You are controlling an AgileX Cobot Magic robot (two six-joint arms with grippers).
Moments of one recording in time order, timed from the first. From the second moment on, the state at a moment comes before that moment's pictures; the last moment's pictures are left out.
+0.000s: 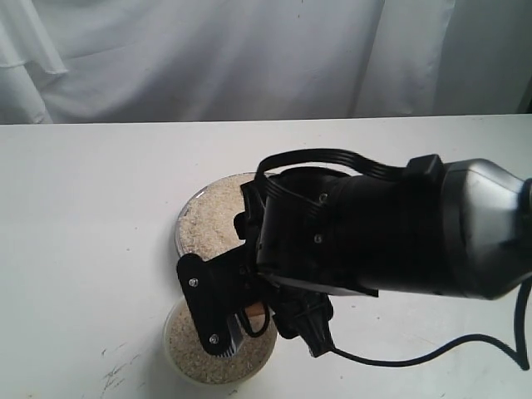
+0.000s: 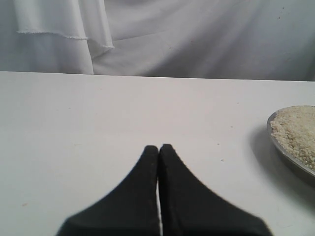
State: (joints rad) left arm 0.01 0.01 0.00 -0.04 0.29 0.01; right arm 1.11 1.76 -1.11 -0.64 0.72 -0.58
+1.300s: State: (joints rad) left arm 0.01 0.01 0.00 -0.04 0.29 0.01; right arm 1.17 1.78 -1.11 -0.77 0.76 -0.58
